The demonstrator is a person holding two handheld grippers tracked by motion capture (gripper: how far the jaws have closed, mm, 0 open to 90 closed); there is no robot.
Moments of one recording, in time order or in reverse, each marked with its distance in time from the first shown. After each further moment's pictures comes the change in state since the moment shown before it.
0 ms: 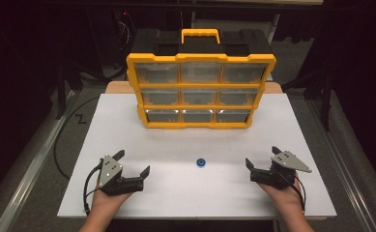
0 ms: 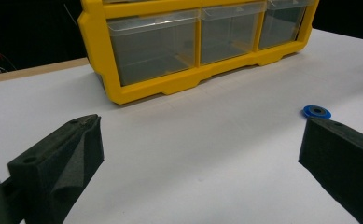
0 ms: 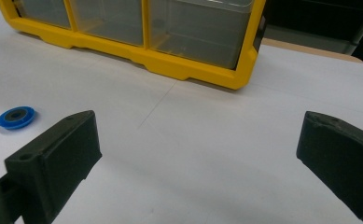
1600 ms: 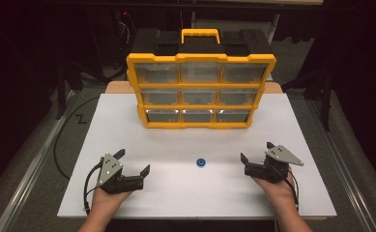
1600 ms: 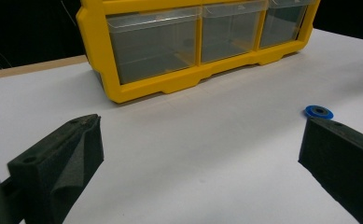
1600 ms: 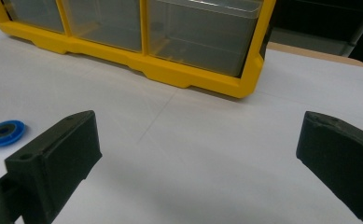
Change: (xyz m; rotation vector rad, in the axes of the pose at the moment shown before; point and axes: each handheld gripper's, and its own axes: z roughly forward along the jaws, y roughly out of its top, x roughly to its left) left arm 0.004 -0.001 0.005 0.007 -0.011 -0.011; right arm 0.006 0.009 0.021 0.006 0.004 0.021
